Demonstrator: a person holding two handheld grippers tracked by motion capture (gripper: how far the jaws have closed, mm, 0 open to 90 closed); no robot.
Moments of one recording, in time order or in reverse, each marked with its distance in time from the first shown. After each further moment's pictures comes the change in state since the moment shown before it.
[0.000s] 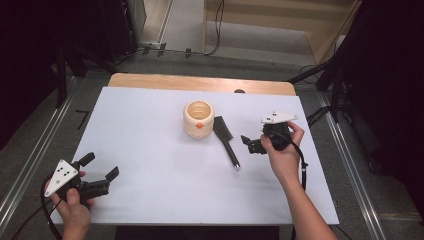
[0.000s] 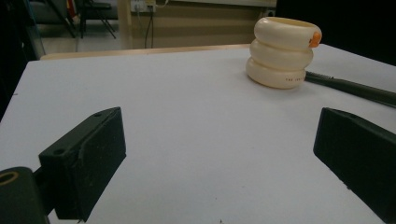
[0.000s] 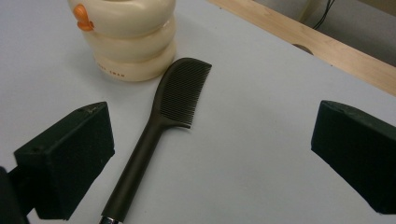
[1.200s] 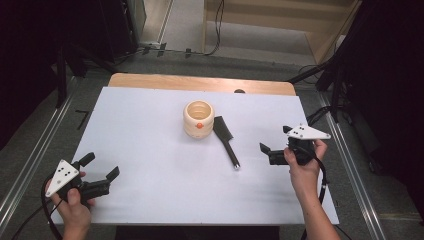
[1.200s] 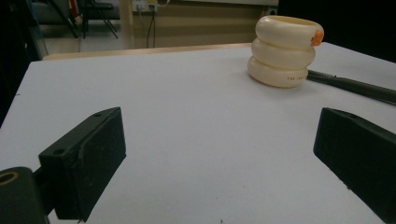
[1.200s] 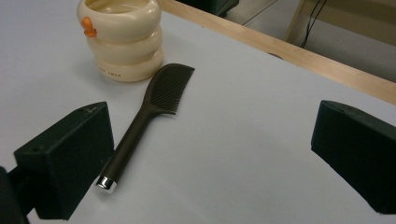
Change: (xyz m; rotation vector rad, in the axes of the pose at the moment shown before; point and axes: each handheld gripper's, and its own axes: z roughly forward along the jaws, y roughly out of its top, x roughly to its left) left arm -0.002 0.000 0.000 0.004 0.011 0.005; right arm -0.017 -0.043 -0.046 -0.145 -0.016 0.038
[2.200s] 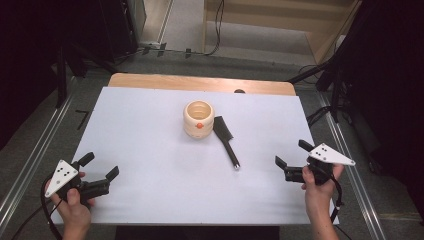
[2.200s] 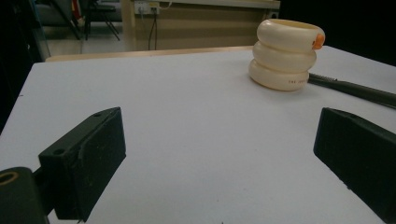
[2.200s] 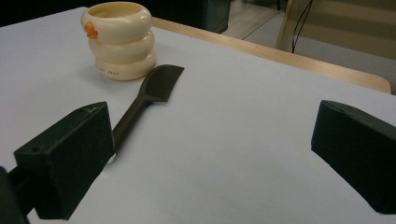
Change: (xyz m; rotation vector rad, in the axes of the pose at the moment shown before) left arm 0.001 0.000 0.000 -0.006 0.005 -0.005; right arm -0.008 -0.049 -0.039 -0.124 -0.024 0.063
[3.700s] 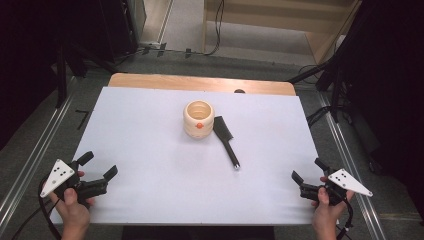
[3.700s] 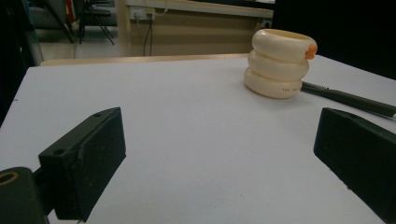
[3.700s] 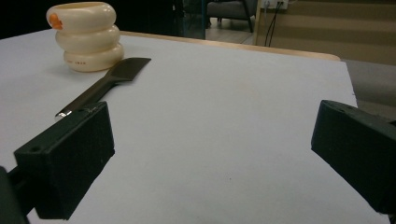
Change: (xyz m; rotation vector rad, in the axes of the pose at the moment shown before) left arm 0.003 0.001 -0.002 -0.029 -0.025 -0.019; right arm -0.029 -0.083 -0.029 -0.137 -0.078 0.082
